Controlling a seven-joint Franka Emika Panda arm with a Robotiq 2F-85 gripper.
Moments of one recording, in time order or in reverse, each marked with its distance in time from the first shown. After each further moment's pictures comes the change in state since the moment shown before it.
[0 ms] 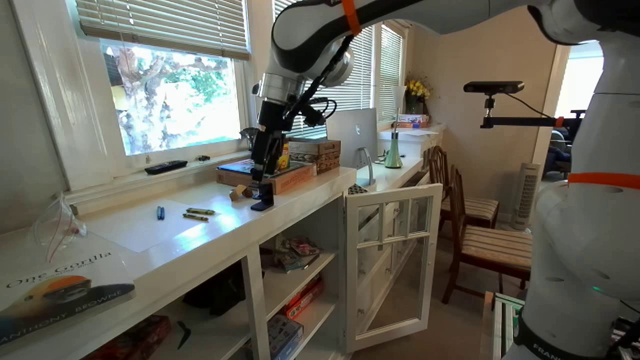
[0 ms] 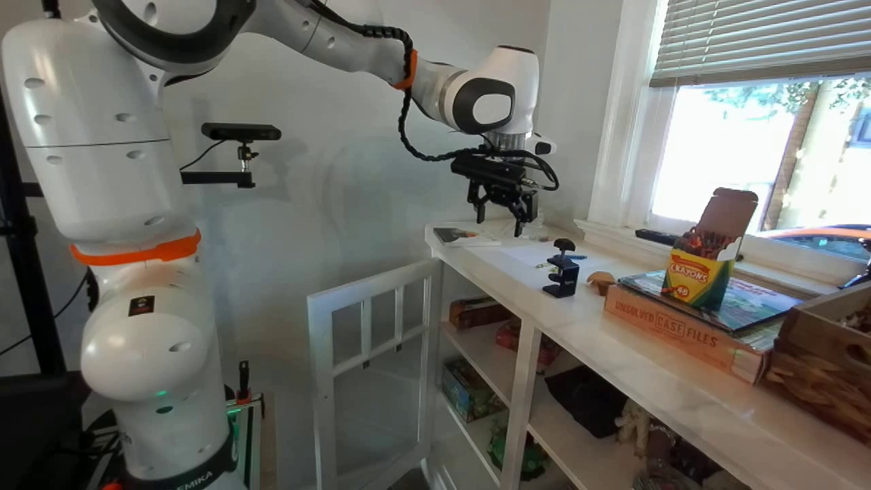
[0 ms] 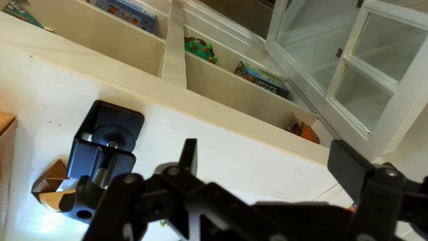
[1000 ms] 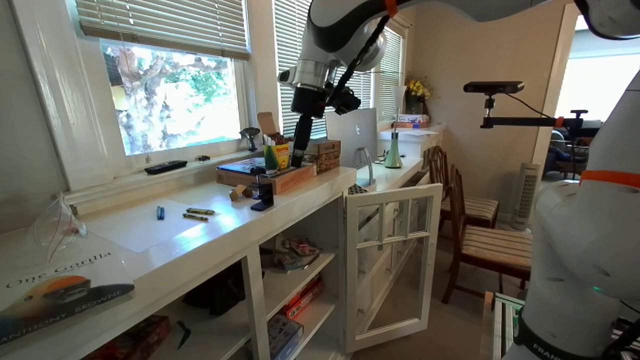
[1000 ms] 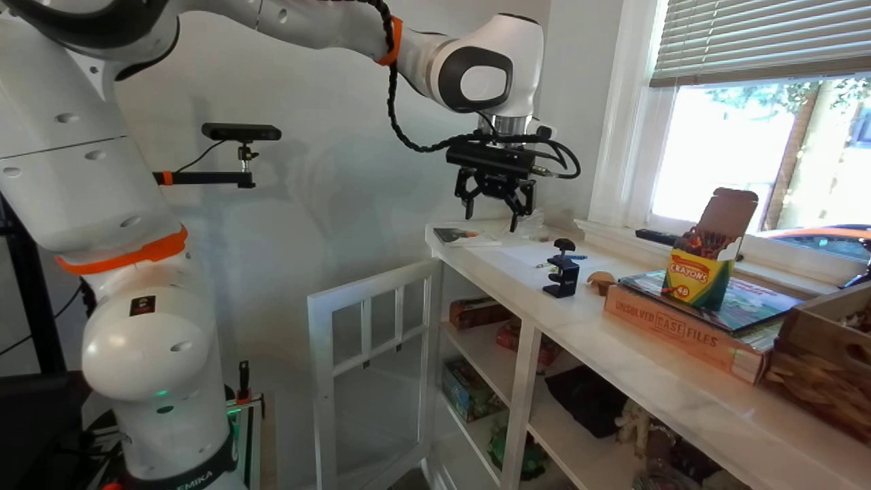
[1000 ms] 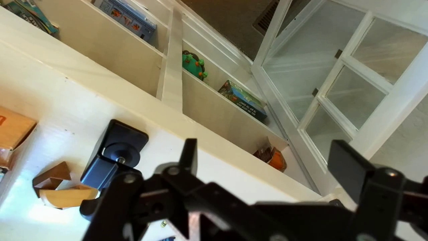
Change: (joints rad) arm 0.008 -0.163 -0.100 -0.095 0.018 -0.124 -0.273
